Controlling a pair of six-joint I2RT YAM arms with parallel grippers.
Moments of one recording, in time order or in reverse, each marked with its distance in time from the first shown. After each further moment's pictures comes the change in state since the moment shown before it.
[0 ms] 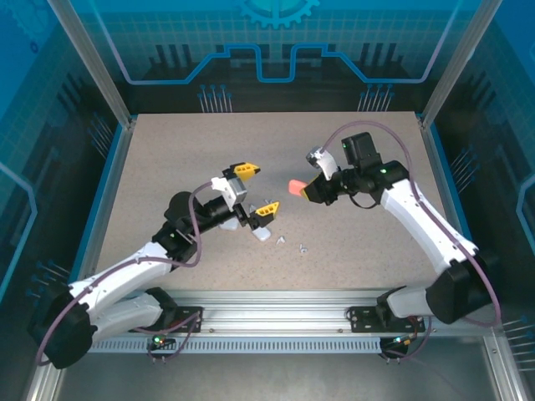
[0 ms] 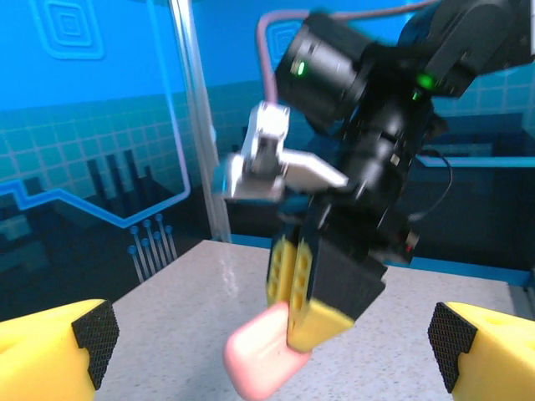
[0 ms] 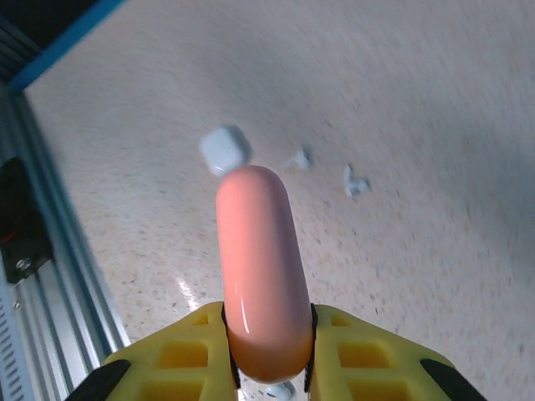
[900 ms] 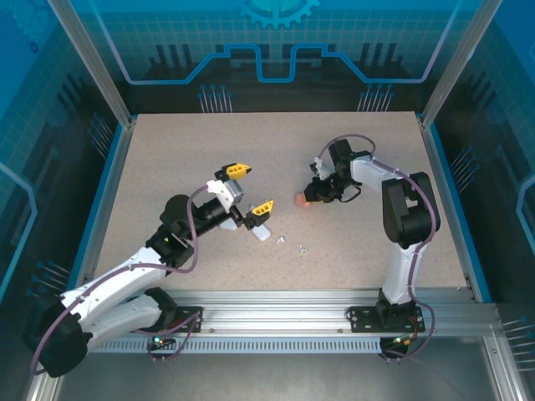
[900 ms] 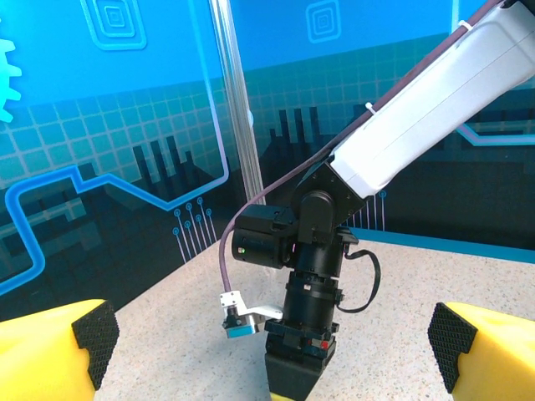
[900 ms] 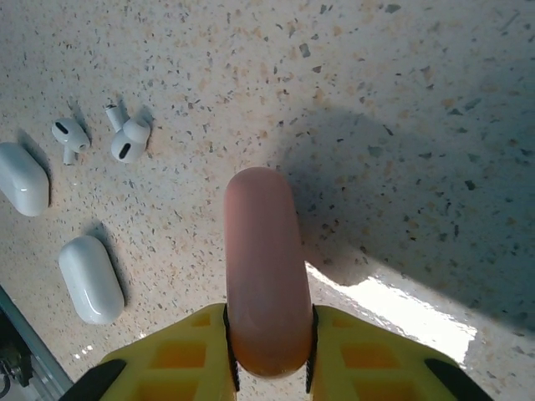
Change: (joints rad) left arm 0.000 -0.056 -0.018 -0.085 -0.085 0.053; right arm -0.136 0.589 0.114 0.050 -0.044 0.270
